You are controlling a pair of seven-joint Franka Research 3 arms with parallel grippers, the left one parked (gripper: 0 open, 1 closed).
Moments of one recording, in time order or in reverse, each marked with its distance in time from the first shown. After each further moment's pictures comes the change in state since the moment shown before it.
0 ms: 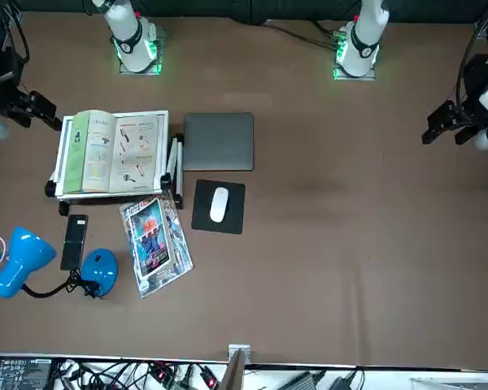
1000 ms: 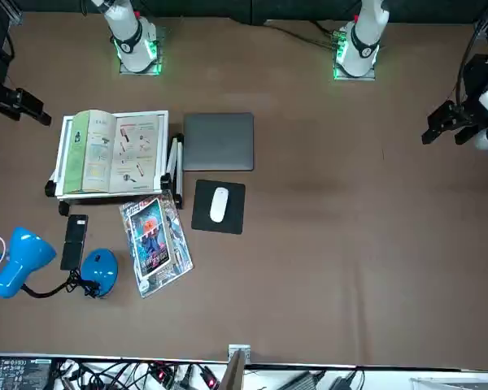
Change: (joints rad) arm -0.063 0.000 -0.007 0.000 0.001 -0.046 -0.022
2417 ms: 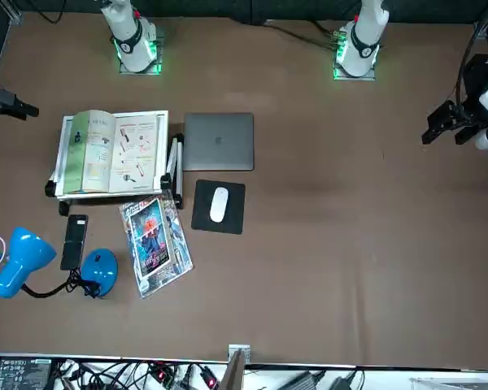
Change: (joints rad) arm -0.444 0.070 -0.013 -0.203 0.403 -0.032 -0.476
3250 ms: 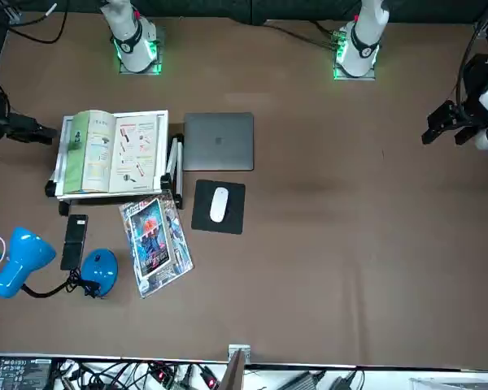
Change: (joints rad) arm -0.087 0.193 0.000 -0.083 0.139 0.101 -0.284
